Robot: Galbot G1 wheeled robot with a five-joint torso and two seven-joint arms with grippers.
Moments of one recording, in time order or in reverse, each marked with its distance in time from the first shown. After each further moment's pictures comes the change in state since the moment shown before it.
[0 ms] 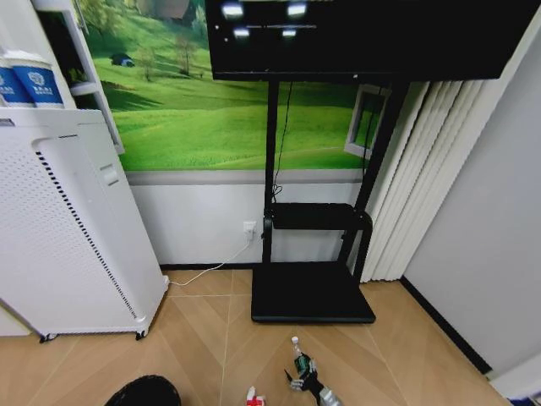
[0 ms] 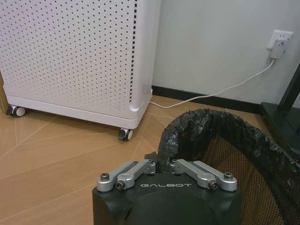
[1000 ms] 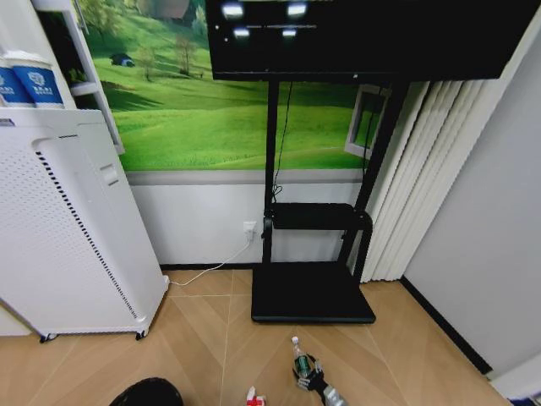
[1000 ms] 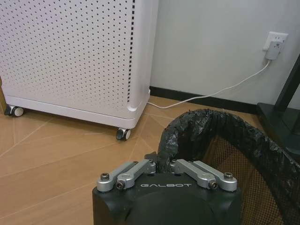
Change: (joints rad) left arm 0.018 -0.013 -0.002 0.000 0.006 -0.027 0.019; right arm -0.002 0.020 0.014 -0.108 -0.010 -0.005 -0.020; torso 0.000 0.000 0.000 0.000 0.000
